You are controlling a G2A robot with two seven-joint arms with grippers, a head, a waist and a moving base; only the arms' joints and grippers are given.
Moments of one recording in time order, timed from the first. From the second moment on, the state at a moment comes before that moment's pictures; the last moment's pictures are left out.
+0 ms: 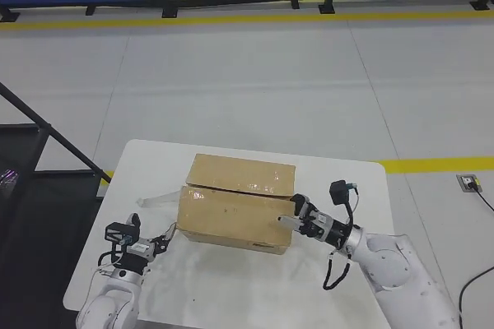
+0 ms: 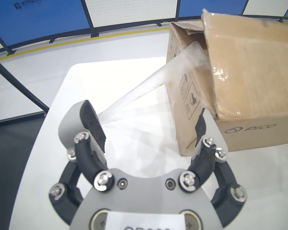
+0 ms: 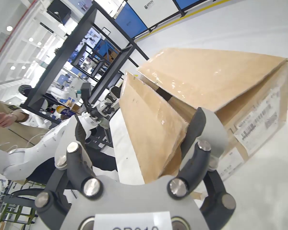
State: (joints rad) left arm 1.40 -1.18 -1.51 -1.57 1.28 -0.11 0.18; right arm -0.99 -1.19 1.25 -1.46 -0.23 -0.69 0.55
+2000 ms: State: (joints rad) left arm 1.59 -1.13 -1.69 -1.73 1.43 -0.60 0.15; right arm -1.03 -1.02 1.03 -1.65 0.07 -0.52 0.56
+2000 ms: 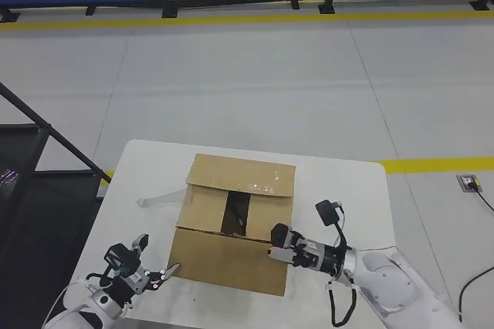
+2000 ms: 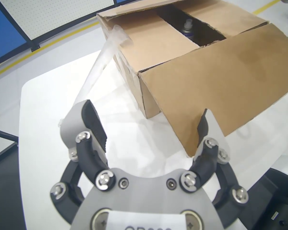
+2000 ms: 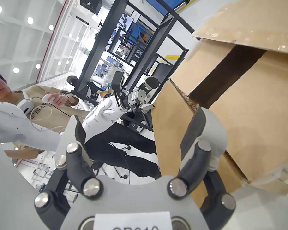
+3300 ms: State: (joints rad) left arm 1.58 -1.12 -1.61 -1.69 1.48 -0.52 0.15; right arm -0.53 -1.25 0.81 -1.09 0.15 -0.23 0.14
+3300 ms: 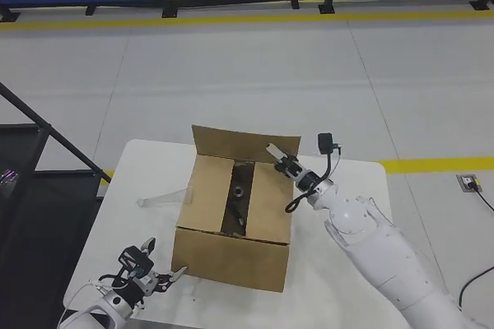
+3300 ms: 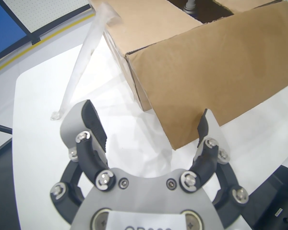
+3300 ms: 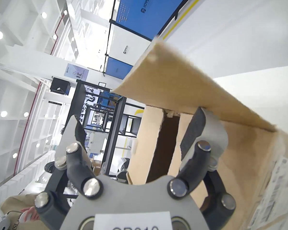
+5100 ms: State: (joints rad) left arm 1.35 -1.15 -1.56 -1.48 1.30 -0.25 0.23; right arm -0.42 -1.39 0.80 -0.87 0.09 -0.56 0.51
